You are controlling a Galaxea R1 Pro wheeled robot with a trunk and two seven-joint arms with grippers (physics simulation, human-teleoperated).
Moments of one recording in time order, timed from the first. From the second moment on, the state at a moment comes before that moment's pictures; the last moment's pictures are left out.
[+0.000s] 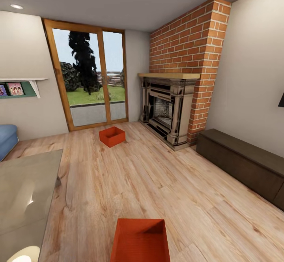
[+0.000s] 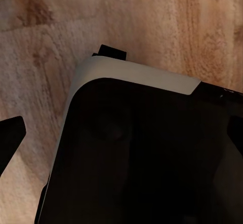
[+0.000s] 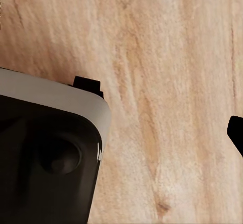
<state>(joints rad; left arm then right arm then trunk) 0.00 0.01 0.01 -0.18 0.30 0.01 0.01 -0.11 -0.03 0.42 0.02 -0.15 -0.15 -0.11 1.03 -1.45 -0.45</state>
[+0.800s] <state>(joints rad) 0.00 0.01 0.01 -0.18 0.30 0.01 0.01 -0.11 -0.03 0.42 0.02 -0.15 -0.15 -0.11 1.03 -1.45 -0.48</state>
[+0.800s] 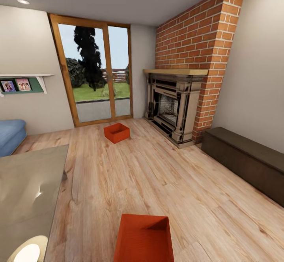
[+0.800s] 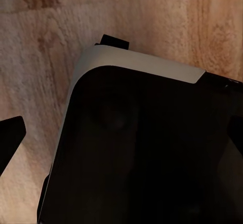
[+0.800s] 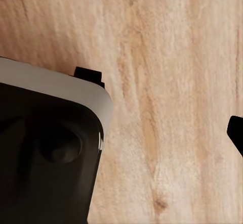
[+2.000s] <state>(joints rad) 0.00 0.01 0.01 -0.18 0.29 0.01 0.01 -0.11 -0.03 0.41 0.02 -0.15 -0.15 -0.11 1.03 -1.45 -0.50</state>
